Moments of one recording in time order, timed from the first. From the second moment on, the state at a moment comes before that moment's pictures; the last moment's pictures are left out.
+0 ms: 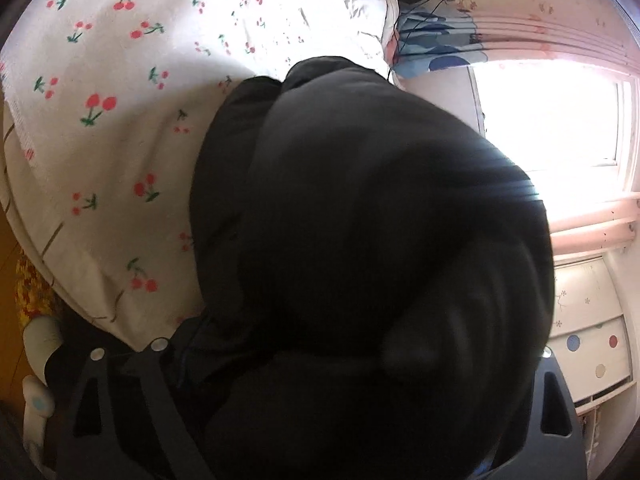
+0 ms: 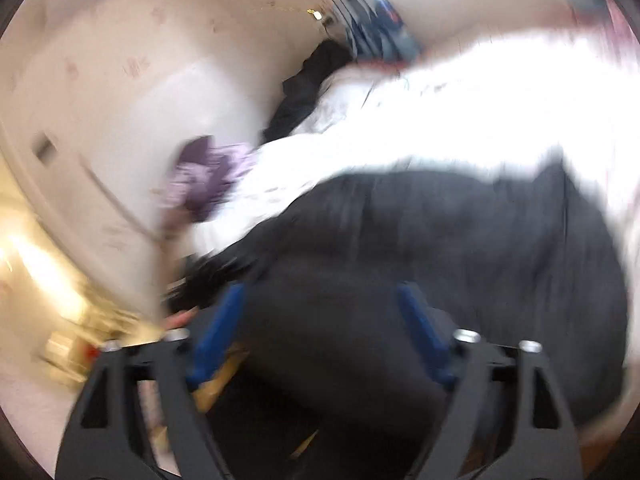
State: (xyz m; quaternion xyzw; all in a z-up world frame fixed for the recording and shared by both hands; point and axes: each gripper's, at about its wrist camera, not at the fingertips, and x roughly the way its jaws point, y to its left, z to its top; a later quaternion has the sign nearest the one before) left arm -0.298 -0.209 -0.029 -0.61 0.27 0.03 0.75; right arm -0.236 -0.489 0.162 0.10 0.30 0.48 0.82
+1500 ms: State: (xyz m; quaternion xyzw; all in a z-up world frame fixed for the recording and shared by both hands) left arm -0.247 -0.167 -0.017 -0.52 0.29 0.11 0.80; right arm -0.237 -0.384 0.057 -0.15 0.37 0.37 0.84
